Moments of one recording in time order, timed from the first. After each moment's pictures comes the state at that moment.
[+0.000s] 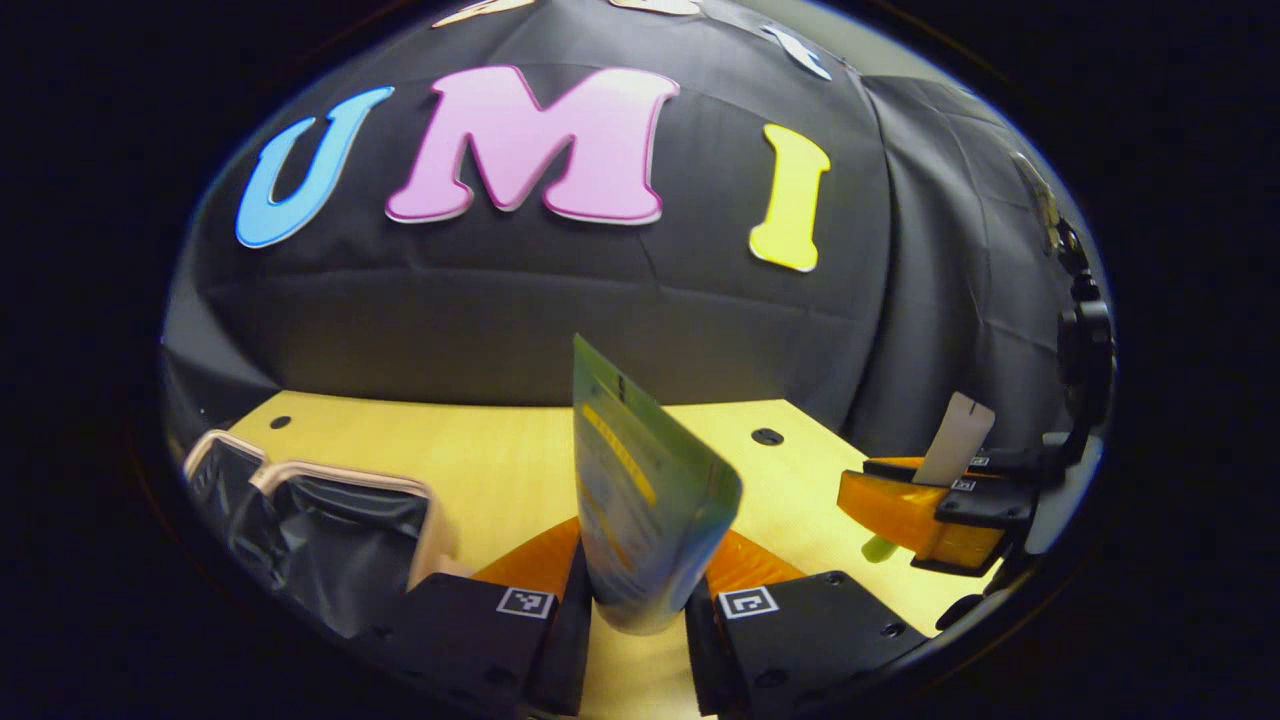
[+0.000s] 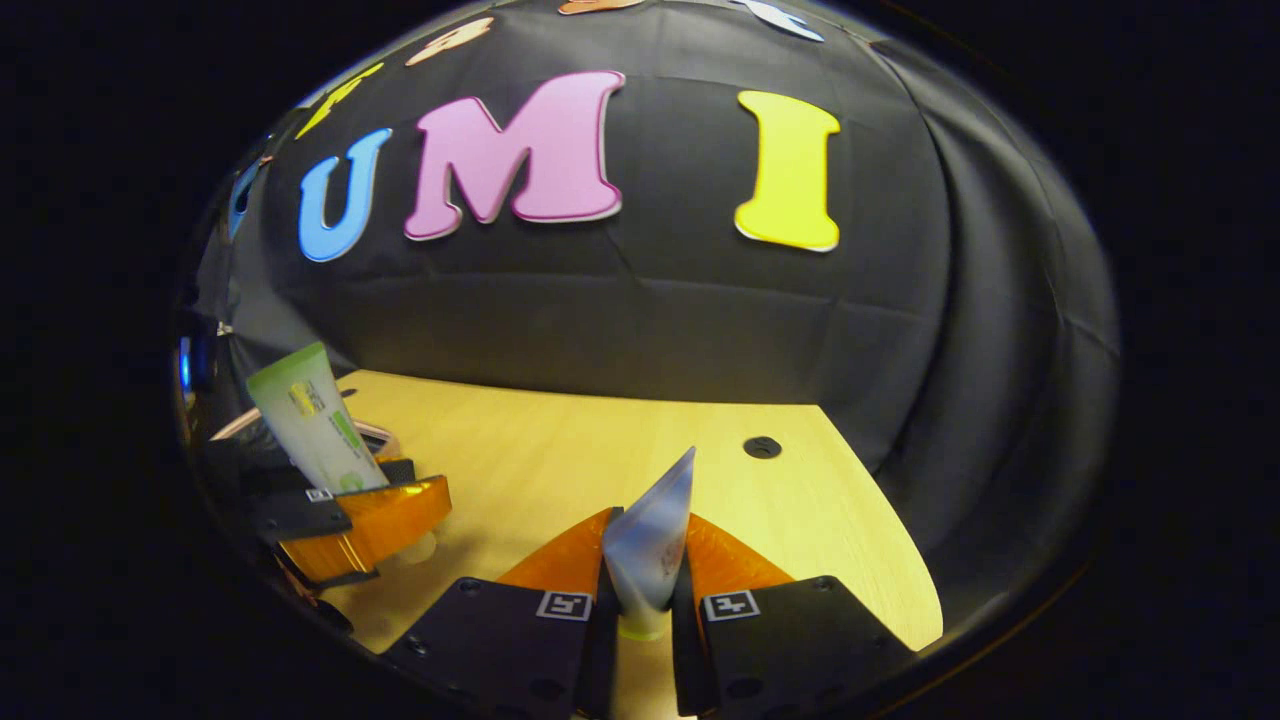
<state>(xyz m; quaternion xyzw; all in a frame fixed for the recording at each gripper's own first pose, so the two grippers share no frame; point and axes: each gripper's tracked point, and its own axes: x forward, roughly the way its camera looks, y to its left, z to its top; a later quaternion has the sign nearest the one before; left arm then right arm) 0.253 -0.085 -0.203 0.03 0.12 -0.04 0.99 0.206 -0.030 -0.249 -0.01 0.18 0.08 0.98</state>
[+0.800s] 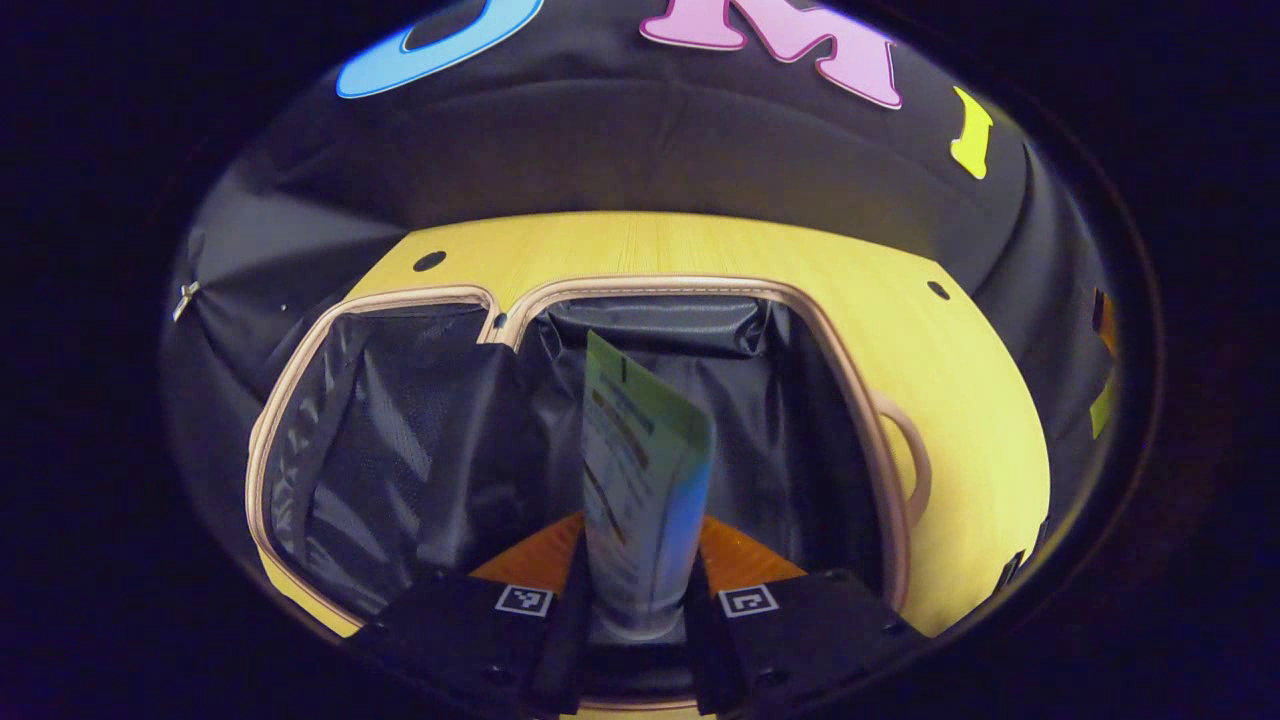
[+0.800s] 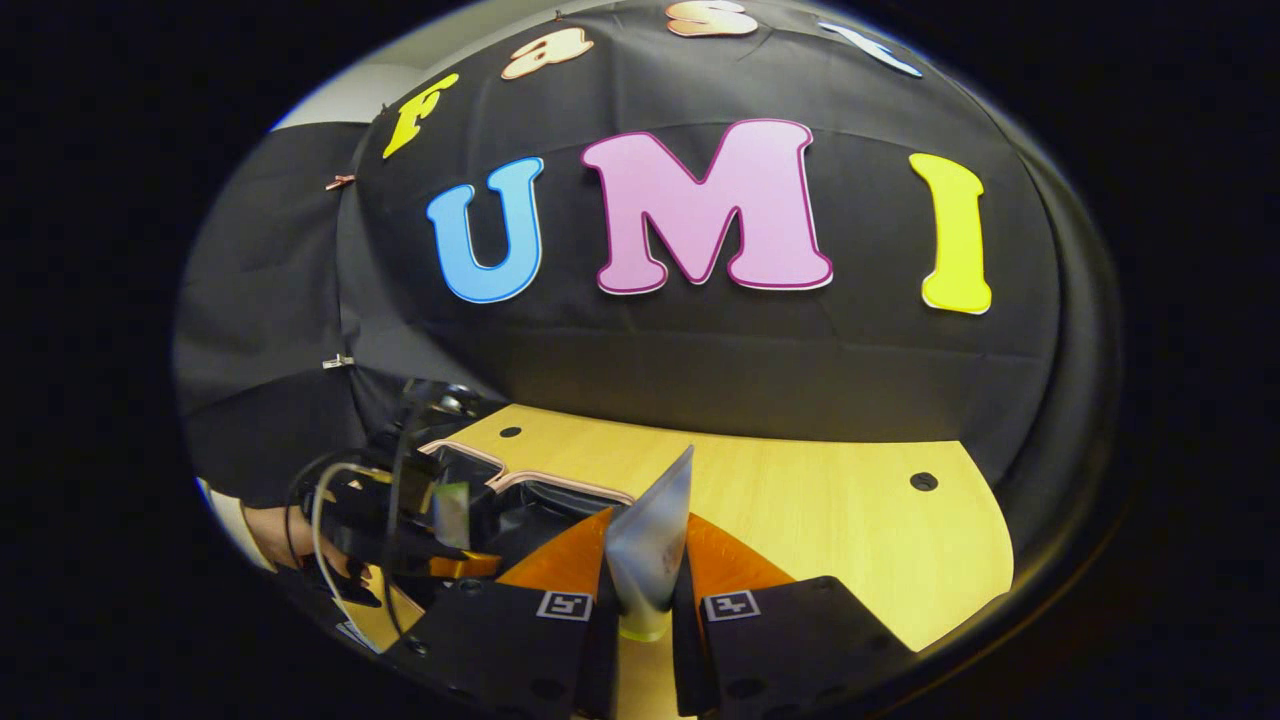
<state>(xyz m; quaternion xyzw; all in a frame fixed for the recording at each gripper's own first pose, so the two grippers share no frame) 0.167 0.173 -0.292 0.03 0.42 0.08 0.90 0.148 0.164 -0.174 0.03 0.17 0.21 0.96</state>
